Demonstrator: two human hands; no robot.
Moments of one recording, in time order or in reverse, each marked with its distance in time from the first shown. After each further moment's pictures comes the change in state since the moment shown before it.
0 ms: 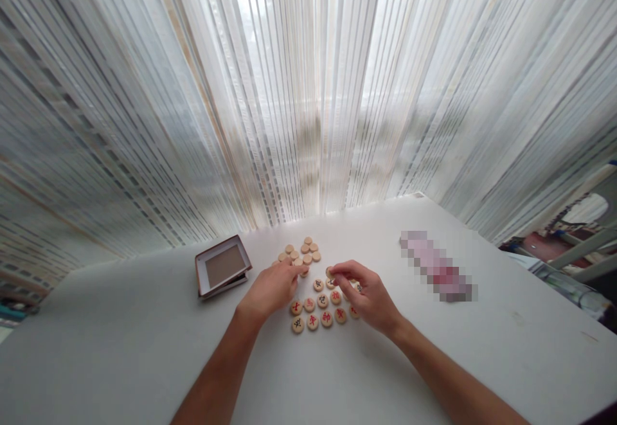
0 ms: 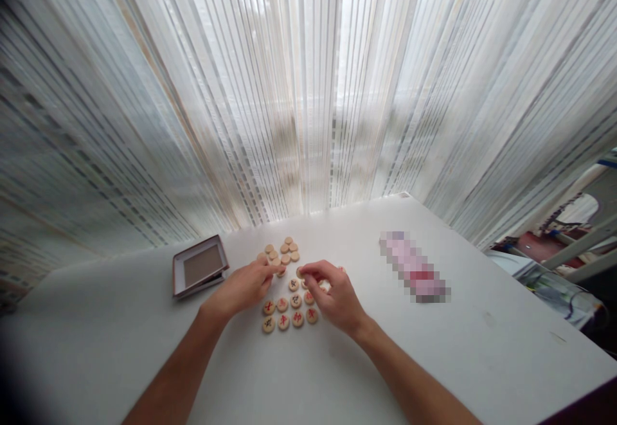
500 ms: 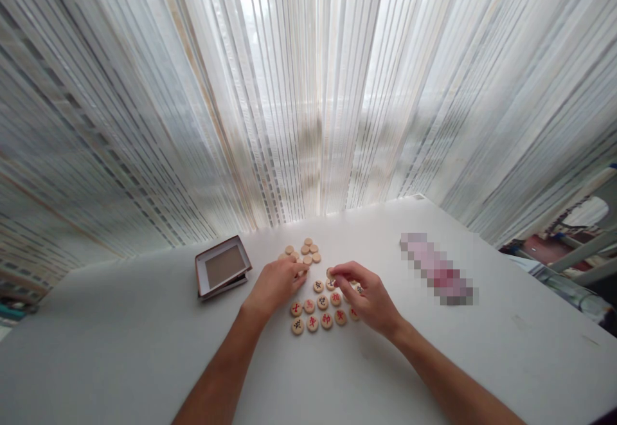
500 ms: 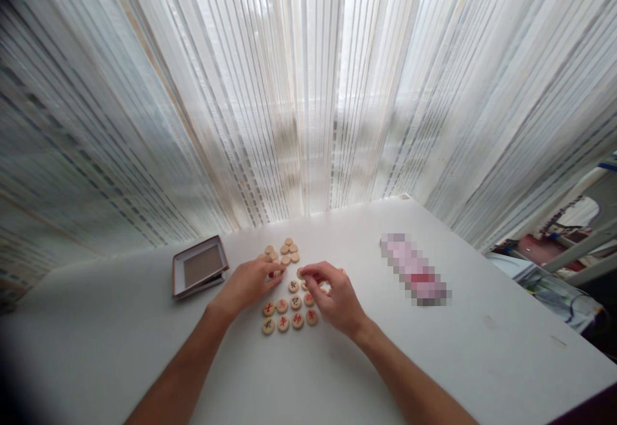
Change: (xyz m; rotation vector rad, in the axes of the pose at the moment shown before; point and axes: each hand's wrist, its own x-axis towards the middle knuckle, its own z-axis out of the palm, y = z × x) left_hand 0.009 0.001 0.004 0.037 0.090 0.060; right_hand 0.000 0.001 0.000 -0.042 0.003 0.005
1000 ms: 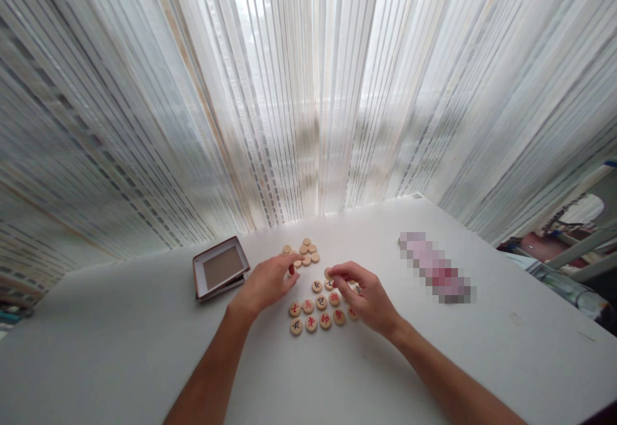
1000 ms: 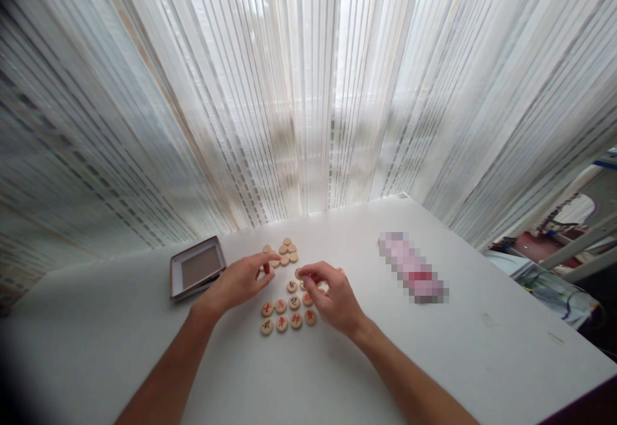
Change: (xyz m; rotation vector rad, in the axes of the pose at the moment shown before) left_hand -0.005 -0.008 -0.015 -0.184 0.060 0.010; right_hand 0.000 -0.002 -0.001 -0.013 0.000 -0.005
